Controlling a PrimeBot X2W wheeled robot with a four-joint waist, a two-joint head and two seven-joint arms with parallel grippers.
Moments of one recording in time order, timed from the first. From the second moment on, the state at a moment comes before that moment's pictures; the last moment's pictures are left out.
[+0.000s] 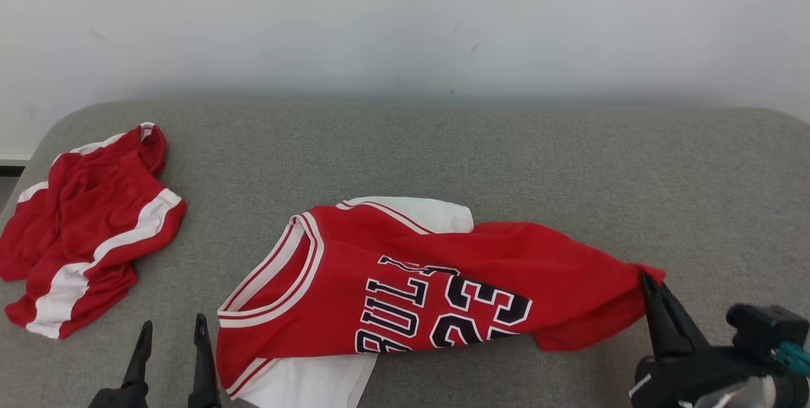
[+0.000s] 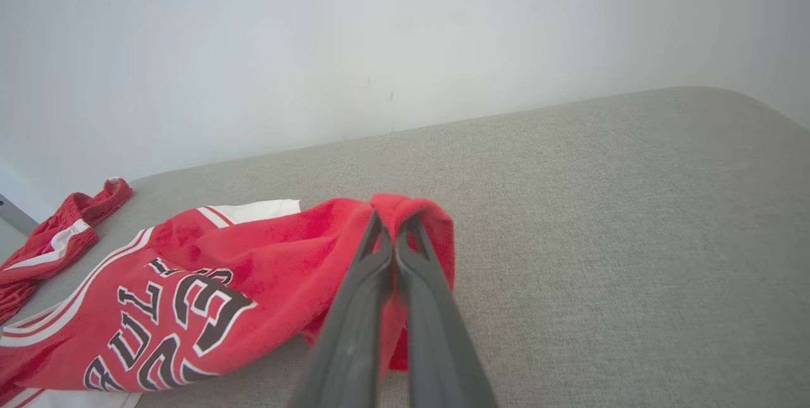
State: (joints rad) left arm 0.00 0.21 -0.12 0.18 -0.33 0.11 -0.26; right arm 0.07 -0.06 -0.06 -0.10 0.31 0.13 0.17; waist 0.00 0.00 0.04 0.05
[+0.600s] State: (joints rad) left arm -0.07 0.18 -0.14 0.23 -0.31 0.07 -0.26; right arm -0.59 -0.19 0.04 0.66 0.24 0.13 -0.06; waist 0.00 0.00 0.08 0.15
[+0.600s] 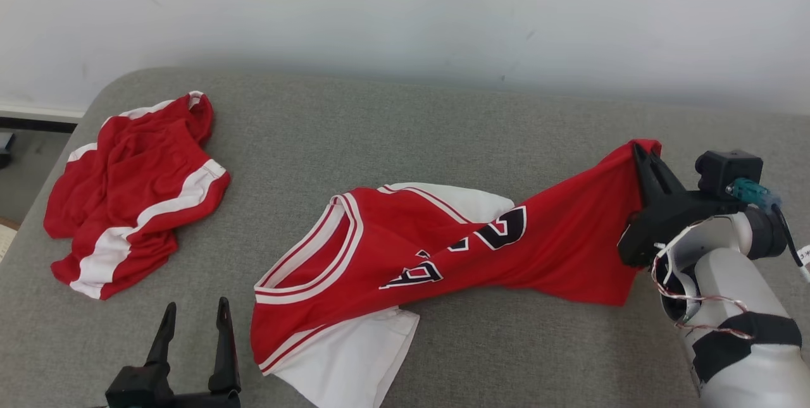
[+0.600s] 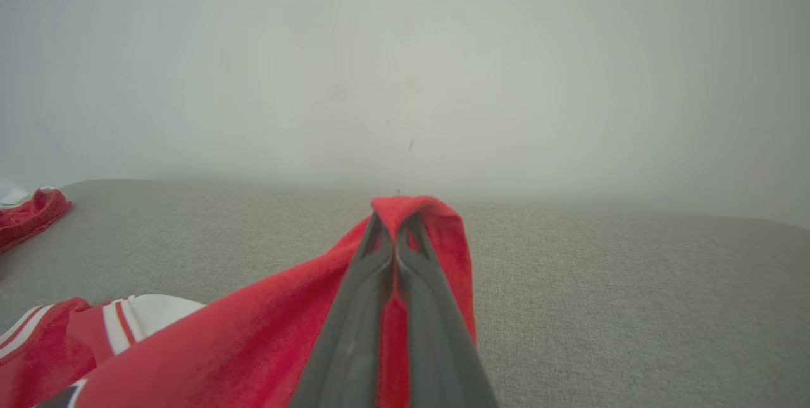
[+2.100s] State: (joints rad) left arm -0.06 0.14 -0.09 0.27 -0.26 0.02 -0.26; right arm -0.16 -0.16 0.01 0.50 0.27 0.13 -0.25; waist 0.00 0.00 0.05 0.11
